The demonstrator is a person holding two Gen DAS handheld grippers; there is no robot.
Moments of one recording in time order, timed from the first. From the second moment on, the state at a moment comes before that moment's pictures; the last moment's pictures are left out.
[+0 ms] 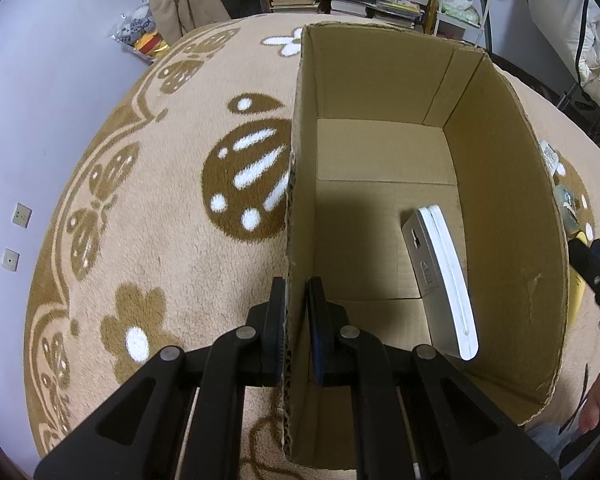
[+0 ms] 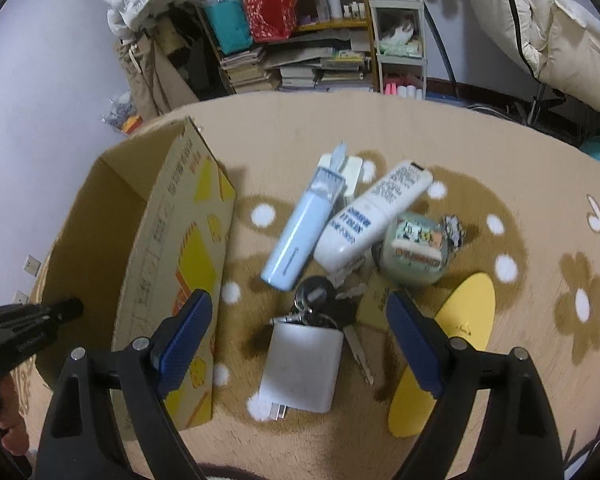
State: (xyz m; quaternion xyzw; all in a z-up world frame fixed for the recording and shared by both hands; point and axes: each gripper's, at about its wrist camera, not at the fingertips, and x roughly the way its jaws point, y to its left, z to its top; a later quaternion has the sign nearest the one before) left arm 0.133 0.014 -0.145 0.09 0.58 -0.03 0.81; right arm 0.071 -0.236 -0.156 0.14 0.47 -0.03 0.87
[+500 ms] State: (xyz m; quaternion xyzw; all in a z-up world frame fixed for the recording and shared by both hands) left arm 0.133 0.015 -0.145 0.09 0.58 -0.03 0.81; right arm 0.066 -0.219 -0.206 0.12 0.54 -0.04 0.83
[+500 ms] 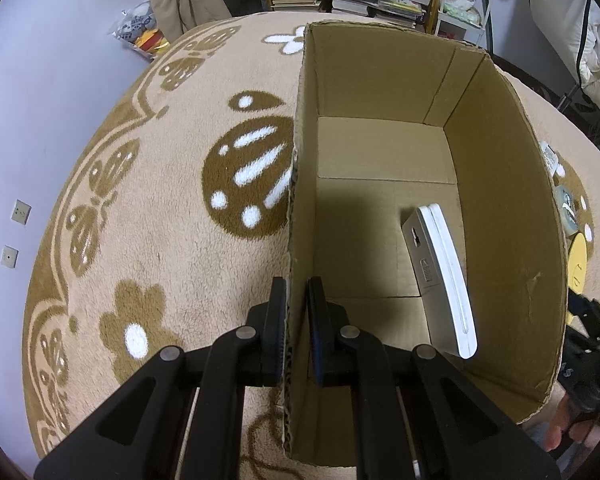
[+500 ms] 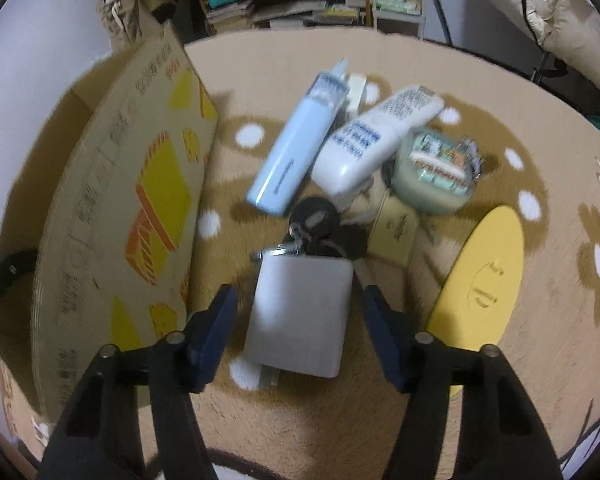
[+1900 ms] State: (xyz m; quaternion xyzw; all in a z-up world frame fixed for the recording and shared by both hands) left arm 0.131 0.016 -0.150 0.09 0.58 -0.03 0.81; right arm 0.072 -0.211 -0.123 0.12 0.45 -0.01 0.89
